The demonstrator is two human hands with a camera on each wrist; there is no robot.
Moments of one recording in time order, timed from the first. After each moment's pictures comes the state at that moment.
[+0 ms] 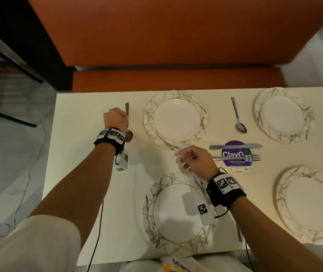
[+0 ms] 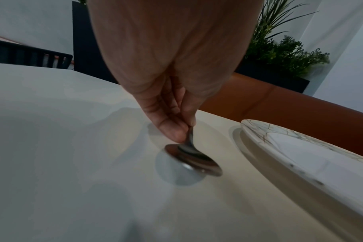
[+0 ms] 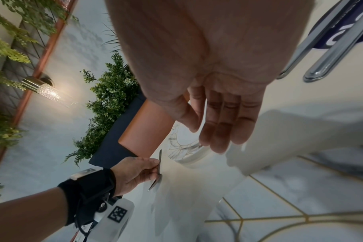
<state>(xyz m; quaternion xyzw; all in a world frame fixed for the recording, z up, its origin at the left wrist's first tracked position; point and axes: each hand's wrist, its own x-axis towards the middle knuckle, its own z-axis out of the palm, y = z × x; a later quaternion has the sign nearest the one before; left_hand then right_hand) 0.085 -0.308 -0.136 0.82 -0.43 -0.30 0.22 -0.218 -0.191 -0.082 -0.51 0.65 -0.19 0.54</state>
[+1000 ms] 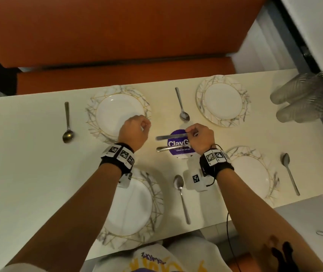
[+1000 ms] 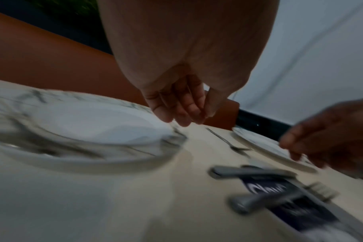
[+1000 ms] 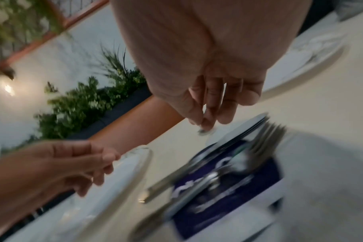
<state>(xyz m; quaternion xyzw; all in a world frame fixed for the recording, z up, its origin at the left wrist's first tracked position) -0.163 -0.257 -0.109 0.63 -0.67 -0.30 0.25 -0.419 -0.235 -0.093 -0.56 0.75 -0.16 0.32</state>
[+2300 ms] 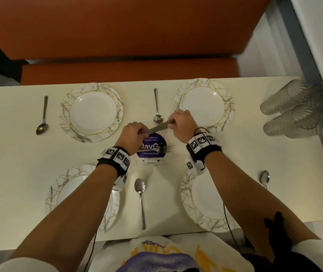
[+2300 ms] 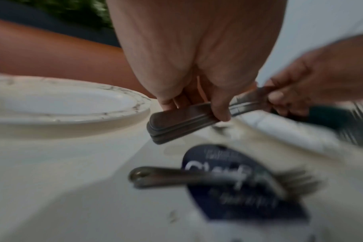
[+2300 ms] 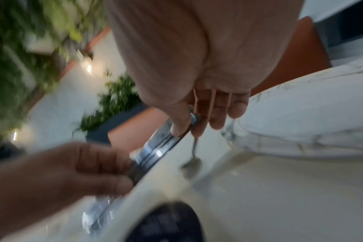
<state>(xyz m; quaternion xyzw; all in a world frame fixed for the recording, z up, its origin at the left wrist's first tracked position) -0.287 -0.253 -0.107 0.67 -0.64 -0.34 0.16 -0.505 -0.313 -0.093 -0.78 0.56 -0.07 0.27</state>
